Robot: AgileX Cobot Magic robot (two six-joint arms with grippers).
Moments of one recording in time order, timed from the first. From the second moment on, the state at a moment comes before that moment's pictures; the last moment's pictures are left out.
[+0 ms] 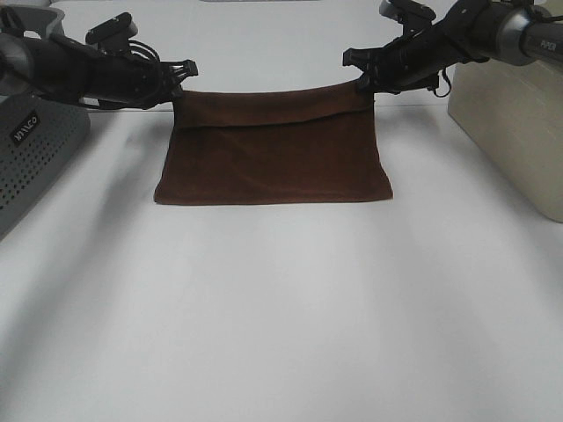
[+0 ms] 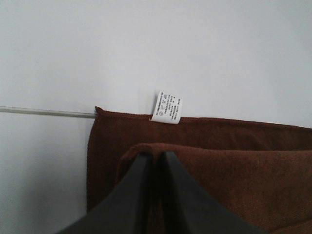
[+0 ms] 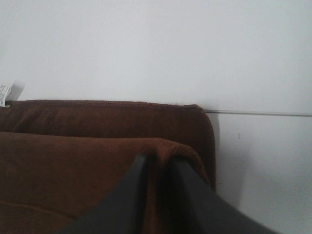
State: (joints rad) left arm -0.17 2.50 -1.92 -1.17 0.17 0.72; right arm 0.11 2.59 -2.24 0.59 0.53 -0.34
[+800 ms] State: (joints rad) left arm -0.15 2.45 -1.93 -0.99 0.40 0.66; right arm 0.11 2.56 -2.24 0.57 0.78 -0.34
